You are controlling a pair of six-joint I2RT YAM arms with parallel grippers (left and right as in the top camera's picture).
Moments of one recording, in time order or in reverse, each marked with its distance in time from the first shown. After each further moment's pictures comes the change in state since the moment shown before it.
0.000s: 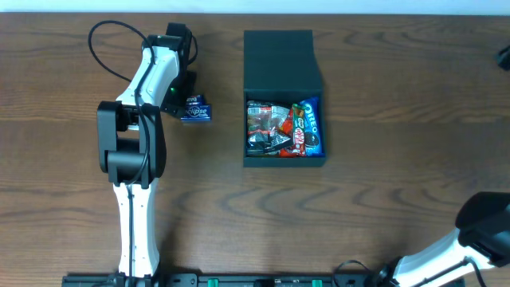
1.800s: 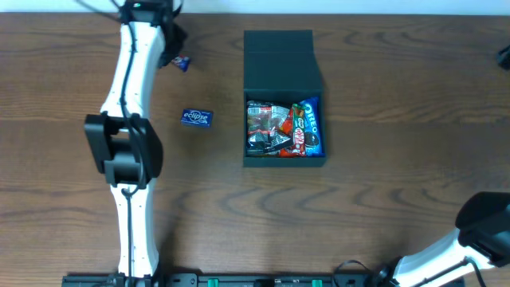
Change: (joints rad) left arm -0.009 -0.012 0.409 -0.077 -0.054 0.550; right arm 0.000 0.000 0.000 0.003 0.000 0.000
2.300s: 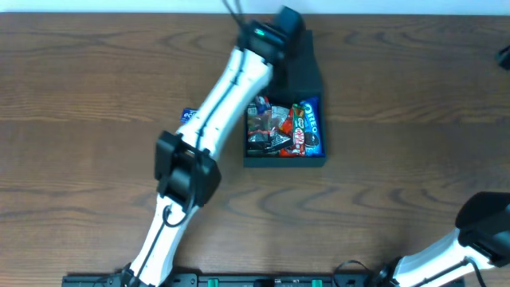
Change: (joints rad) left arm -0.477 -0.011 0.056 -0.263 -0.050 0.244; right arm 0.000 0.000 0.000 0.002 0.000 0.000
